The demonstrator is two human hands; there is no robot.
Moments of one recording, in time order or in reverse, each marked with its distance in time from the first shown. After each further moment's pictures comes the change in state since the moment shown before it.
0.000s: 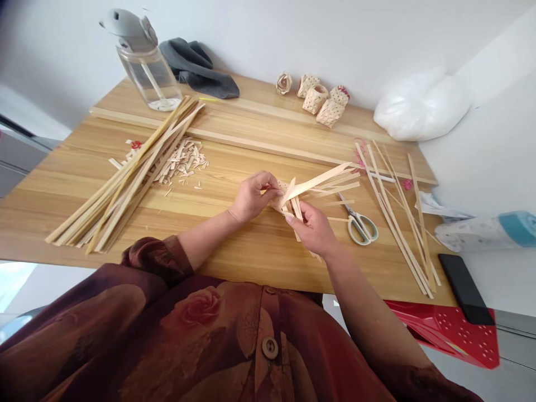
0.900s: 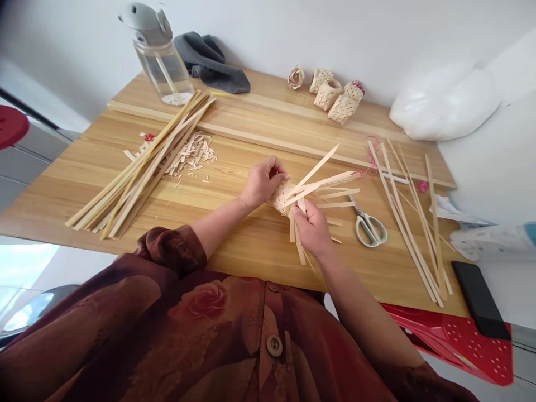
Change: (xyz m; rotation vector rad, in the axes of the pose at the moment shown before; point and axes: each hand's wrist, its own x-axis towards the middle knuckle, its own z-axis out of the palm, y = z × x) left_hand 0.022 -0.002 0.005 -0.080 0.068 -0.212; right_hand 0.001 0.007 0.026 0.094 0.192 -0.014
